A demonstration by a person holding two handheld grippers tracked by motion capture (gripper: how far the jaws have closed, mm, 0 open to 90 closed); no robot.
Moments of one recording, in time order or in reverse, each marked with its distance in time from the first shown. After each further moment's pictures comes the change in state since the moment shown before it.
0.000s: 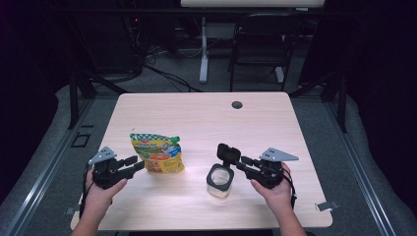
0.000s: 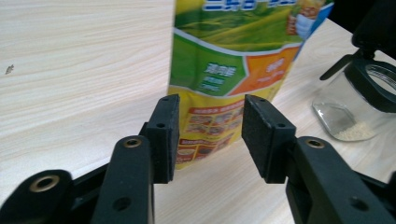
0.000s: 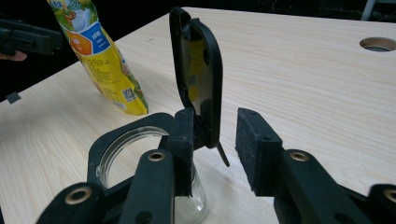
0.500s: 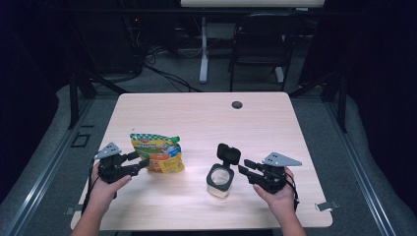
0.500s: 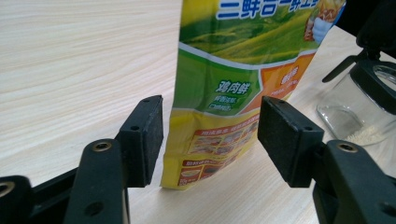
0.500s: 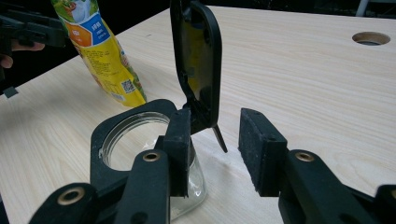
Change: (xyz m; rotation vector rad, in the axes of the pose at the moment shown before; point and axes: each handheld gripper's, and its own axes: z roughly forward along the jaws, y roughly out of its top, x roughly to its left) left arm 0.008 0.004 0.020 -0.009 -0.045 0.053; right arm 0.002 -0.009 -0.010 0.006 -0.019 -0.003
